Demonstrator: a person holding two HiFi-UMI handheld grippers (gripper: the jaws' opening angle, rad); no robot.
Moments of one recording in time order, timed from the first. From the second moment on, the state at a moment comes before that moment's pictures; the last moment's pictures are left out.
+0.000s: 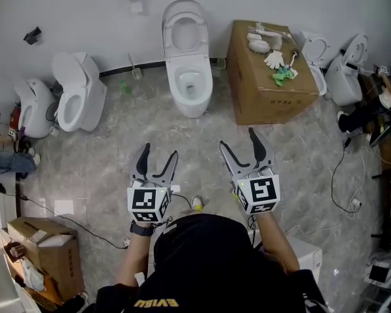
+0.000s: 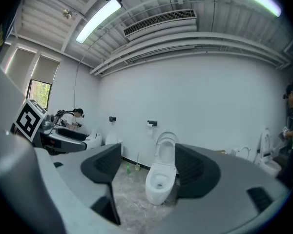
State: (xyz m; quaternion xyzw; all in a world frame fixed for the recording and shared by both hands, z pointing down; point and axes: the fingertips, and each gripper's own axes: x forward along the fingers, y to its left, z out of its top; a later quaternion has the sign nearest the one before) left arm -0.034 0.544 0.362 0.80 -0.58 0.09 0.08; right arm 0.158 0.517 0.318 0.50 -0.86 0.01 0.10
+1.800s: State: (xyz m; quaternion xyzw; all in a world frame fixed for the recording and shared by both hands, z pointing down) left arm -0.114 0.137 0.379 0.78 -0.59 0.17 0.11; right arm 0.097 0.093 0.384 0.49 -0.85 0.09 0.15
